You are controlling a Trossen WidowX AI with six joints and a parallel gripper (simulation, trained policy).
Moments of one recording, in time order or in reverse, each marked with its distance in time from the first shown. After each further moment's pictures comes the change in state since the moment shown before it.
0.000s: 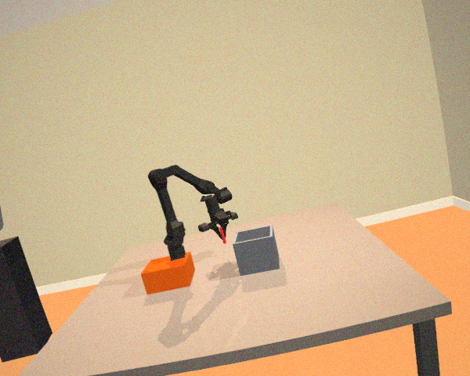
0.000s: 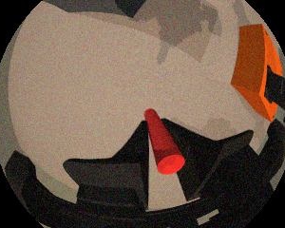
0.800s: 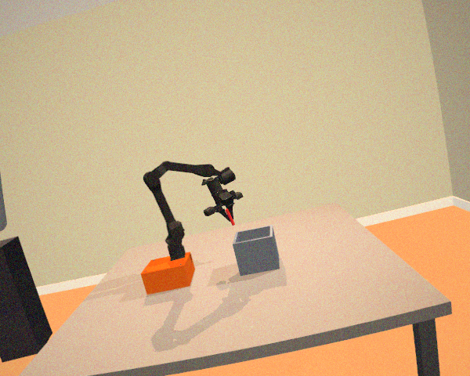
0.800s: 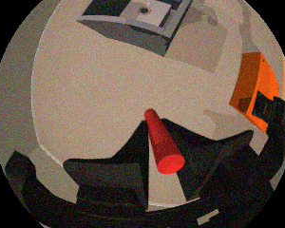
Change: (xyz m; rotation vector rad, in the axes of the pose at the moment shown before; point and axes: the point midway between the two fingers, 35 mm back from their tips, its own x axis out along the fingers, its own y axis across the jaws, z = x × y) arm -0.082 0.040 0.061 0.007 -0.060 0.137
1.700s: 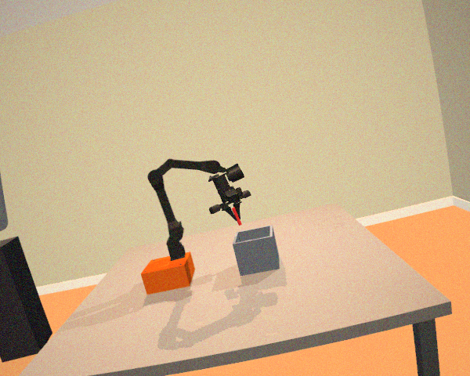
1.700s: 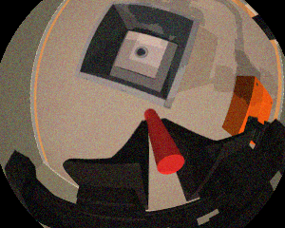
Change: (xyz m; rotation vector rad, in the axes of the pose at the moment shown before) arm -0.007 0.003 0.089 0.068 -0.090 -0.050
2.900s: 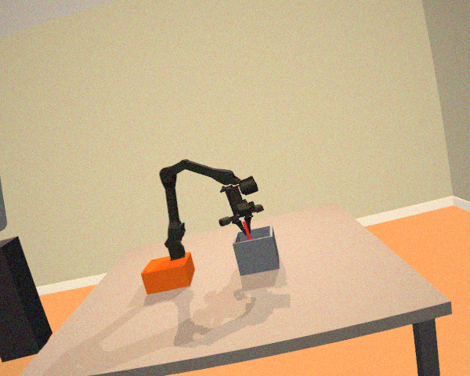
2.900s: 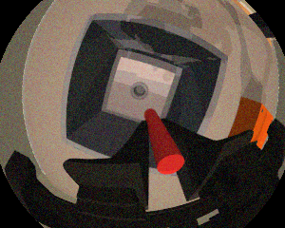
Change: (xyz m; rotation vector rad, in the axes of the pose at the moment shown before) arm 0.063 -0.002 0.072 0.028 0.011 -0.080
